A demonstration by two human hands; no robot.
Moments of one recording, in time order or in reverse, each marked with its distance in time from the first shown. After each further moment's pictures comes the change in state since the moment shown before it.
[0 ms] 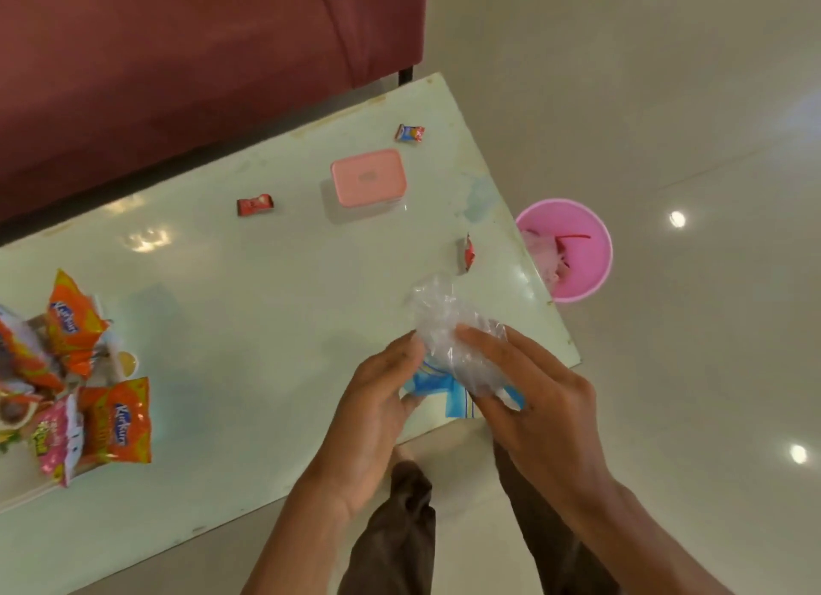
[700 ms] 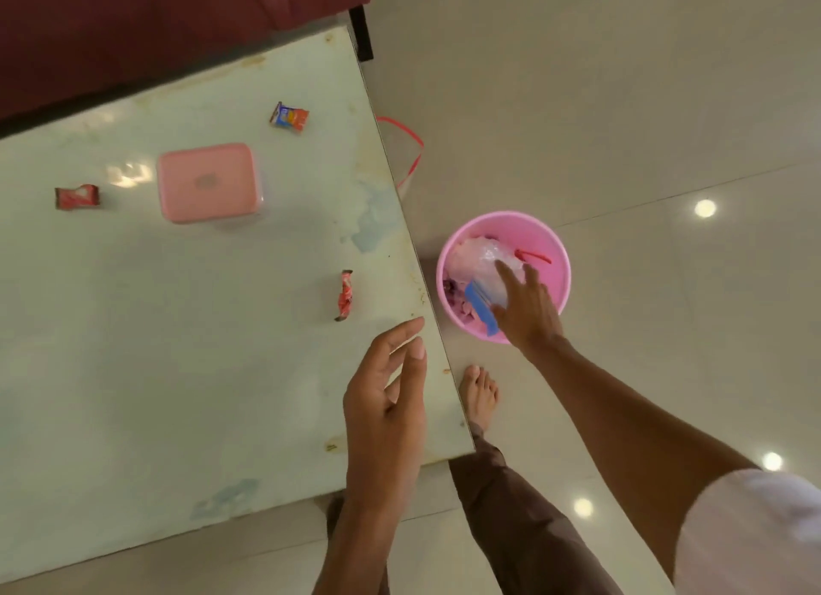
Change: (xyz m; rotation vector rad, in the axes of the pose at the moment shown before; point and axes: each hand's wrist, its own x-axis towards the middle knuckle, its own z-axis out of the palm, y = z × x) left_hand 0.164 -0.079 0.169 0.327 0.480 0.234; right_hand 0.129 0.384 0.039 -0.381 -0.592 0.475
